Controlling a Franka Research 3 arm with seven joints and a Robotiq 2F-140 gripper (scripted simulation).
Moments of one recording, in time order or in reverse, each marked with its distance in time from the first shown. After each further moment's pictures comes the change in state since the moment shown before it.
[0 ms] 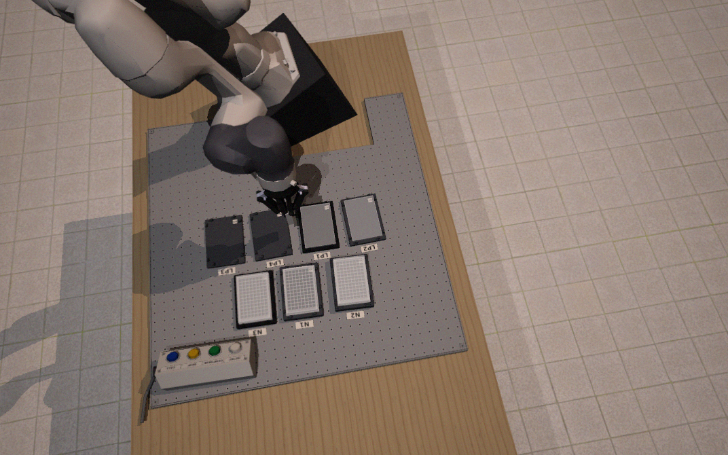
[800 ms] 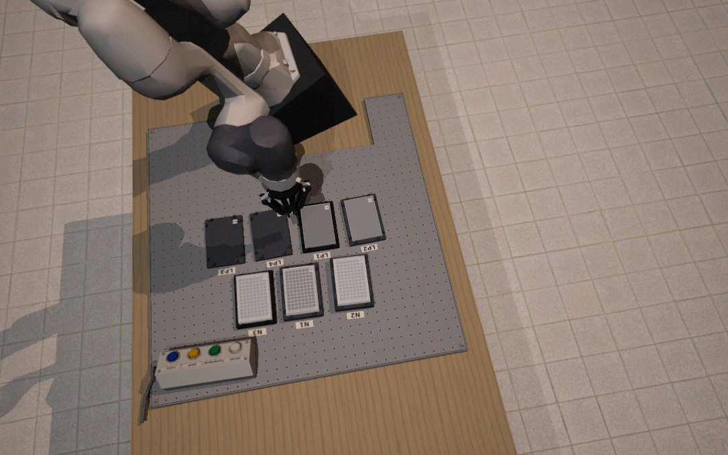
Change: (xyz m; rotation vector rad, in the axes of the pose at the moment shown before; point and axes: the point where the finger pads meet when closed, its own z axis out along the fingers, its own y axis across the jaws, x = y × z) arm -0.001 0.009 0.000 -0.004 -0.002 -0.160
